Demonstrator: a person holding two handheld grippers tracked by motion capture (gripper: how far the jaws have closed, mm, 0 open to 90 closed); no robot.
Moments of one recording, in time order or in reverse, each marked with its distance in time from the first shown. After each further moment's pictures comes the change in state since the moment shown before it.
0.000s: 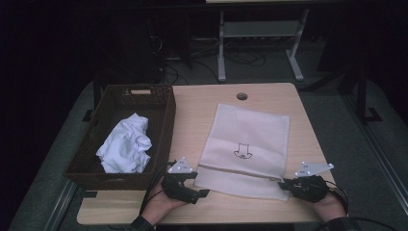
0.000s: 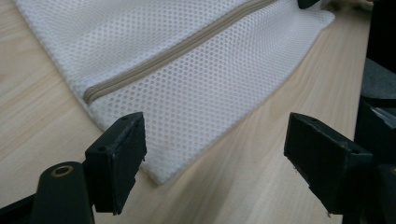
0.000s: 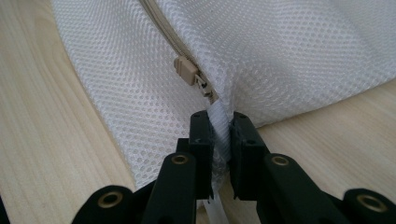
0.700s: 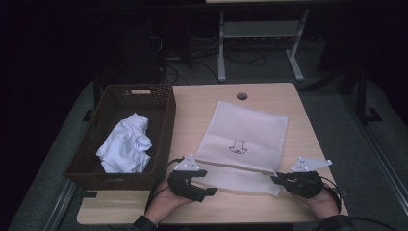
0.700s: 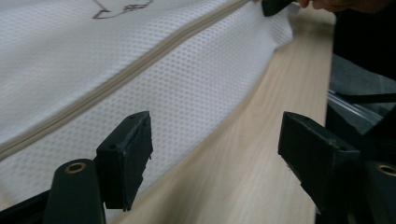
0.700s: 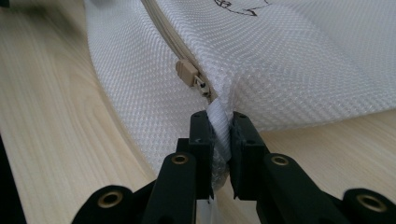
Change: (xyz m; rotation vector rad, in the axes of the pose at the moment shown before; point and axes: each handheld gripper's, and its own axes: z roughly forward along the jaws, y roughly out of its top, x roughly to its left) left arm -0.011 0.025 0.007 -0.019 -0.087 0.056; right arm 0.010 0.023 -0.001 -0.101 0.029 -0.005
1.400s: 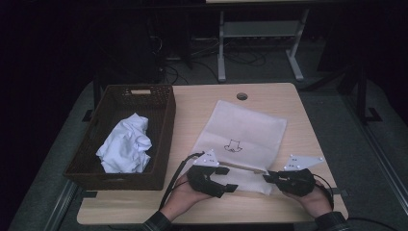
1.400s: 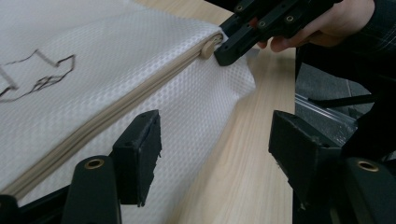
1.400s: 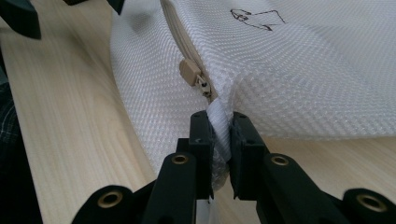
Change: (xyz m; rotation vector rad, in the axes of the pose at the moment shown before) left arm -0.019 0.037 0.033 -0.049 -0.094 0.074; right arm 0.013 0.018 0.009 -0.023 0.047 -0.045
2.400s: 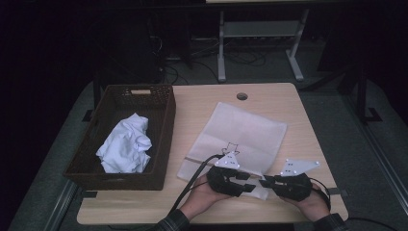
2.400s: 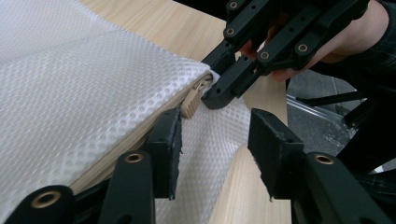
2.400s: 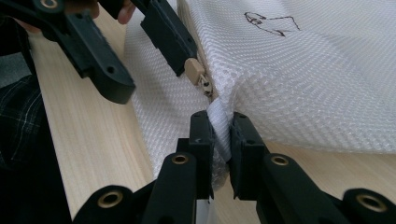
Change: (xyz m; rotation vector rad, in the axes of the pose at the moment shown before) left arm -0.009 0.013 0.046 0.001 -0.061 0.024; right arm 0.015 0.001 0.002 0.001 0.042 -0.043
